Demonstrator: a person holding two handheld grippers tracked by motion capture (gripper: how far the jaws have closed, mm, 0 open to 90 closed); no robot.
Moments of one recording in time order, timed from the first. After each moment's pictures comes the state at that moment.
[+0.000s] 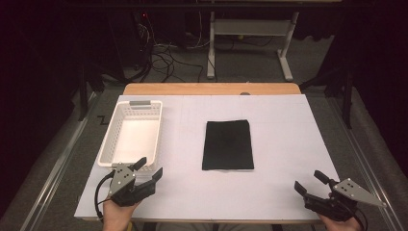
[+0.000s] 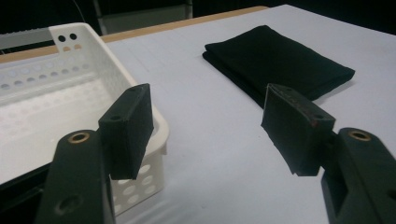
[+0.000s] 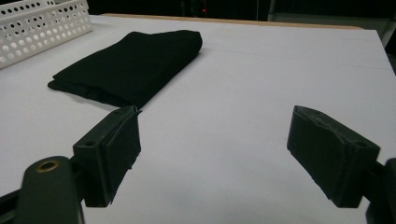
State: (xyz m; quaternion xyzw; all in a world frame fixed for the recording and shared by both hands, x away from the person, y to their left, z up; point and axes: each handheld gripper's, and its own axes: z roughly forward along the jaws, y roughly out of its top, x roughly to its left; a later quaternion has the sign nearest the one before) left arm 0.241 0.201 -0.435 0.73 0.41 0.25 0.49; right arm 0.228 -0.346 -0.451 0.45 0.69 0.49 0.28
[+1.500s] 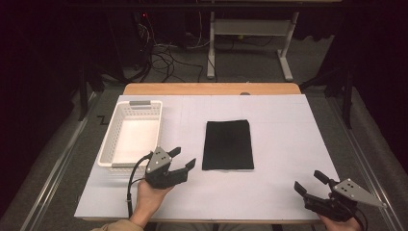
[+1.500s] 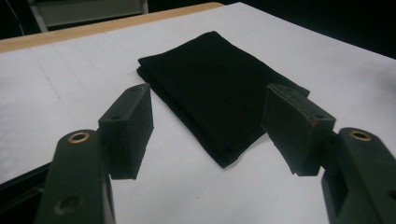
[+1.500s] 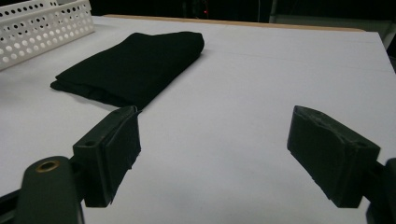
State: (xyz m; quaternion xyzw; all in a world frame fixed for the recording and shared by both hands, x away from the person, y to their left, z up) left arm 0.291 0.127 -0.430 0.76 0.37 0.18 0.51; right arm 0.227 -0.346 -0.451 0.45 0.69 0.49 0.28
